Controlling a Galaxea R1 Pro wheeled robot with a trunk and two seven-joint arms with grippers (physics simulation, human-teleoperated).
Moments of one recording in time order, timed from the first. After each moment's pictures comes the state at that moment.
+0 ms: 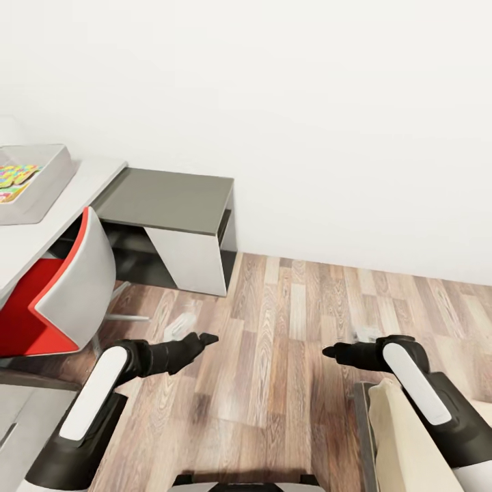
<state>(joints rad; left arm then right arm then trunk) -0.44 0.07 -0.17 -1.60 1.49 0.89 0.79 -0.51 -0.33 0.22 -1.45 -0.98 1.05 -0.48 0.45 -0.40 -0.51</state>
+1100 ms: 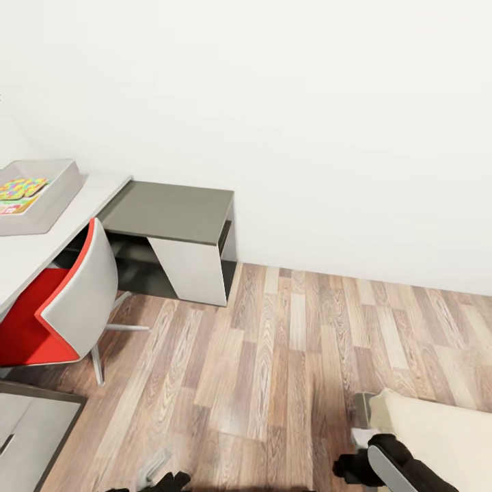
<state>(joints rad) -0.08 0.09 -0.19 -1.04 1.08 0.52 0.34 -0.33 -0.33 0.54 -0.98 -0.86 0.77 -0.34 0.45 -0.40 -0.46</state>
